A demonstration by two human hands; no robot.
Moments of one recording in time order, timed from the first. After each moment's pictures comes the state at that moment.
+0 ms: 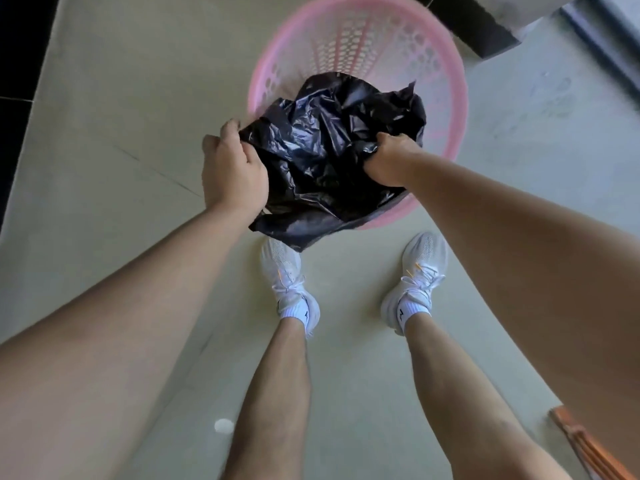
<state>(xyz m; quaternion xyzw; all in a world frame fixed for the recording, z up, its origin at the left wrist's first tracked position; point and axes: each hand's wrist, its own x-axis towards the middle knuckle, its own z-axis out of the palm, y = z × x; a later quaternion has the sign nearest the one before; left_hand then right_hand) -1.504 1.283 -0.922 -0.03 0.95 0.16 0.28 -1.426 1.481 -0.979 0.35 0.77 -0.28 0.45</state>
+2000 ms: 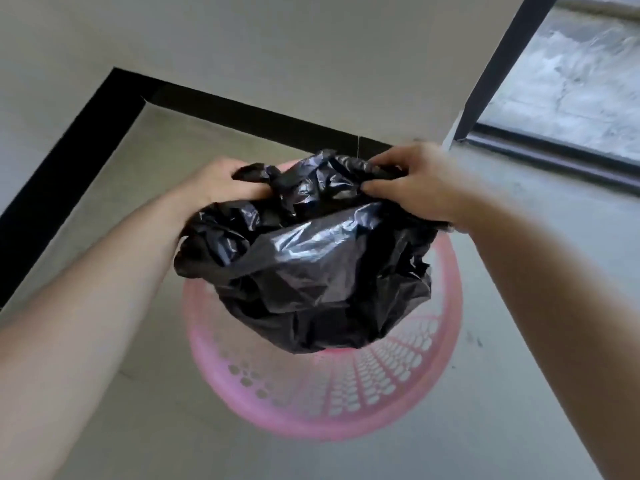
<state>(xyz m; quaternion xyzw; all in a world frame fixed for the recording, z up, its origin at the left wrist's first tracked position) -1.594 1.399 -0.993 0.26 0.82 0.33 0.40 -1.390 1.600 -0.974 0.32 0.84 -0.43 0.06</state>
